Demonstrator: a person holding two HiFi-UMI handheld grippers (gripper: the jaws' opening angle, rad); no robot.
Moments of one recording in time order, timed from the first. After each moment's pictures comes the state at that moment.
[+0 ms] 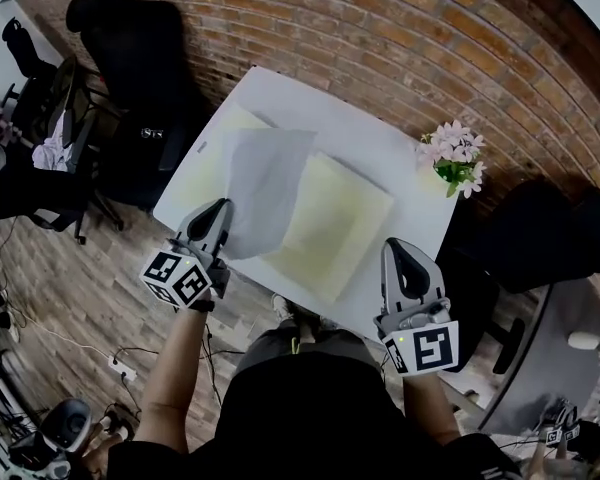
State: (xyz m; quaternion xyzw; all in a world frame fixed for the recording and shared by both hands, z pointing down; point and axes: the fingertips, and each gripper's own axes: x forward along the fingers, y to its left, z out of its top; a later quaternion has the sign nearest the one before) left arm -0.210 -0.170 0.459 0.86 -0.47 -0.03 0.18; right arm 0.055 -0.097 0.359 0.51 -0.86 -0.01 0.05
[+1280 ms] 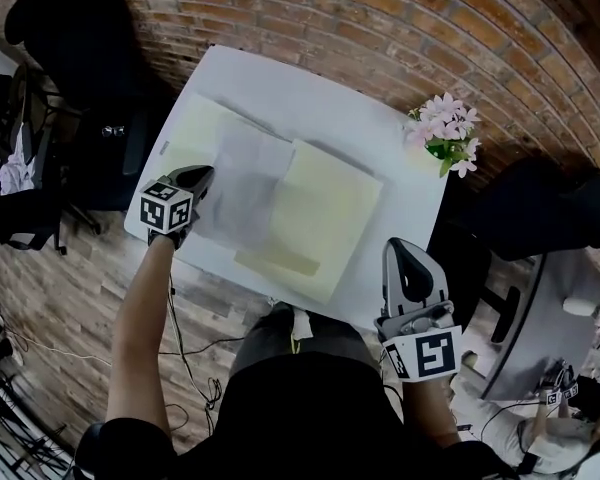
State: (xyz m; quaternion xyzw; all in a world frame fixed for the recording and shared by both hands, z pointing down) left arm -0.220 -0.297 0.644 0.88 -0.34 0.24 0.23; right arm 0.072 -0.122 0.387 0.56 -0.82 0.03 0.10
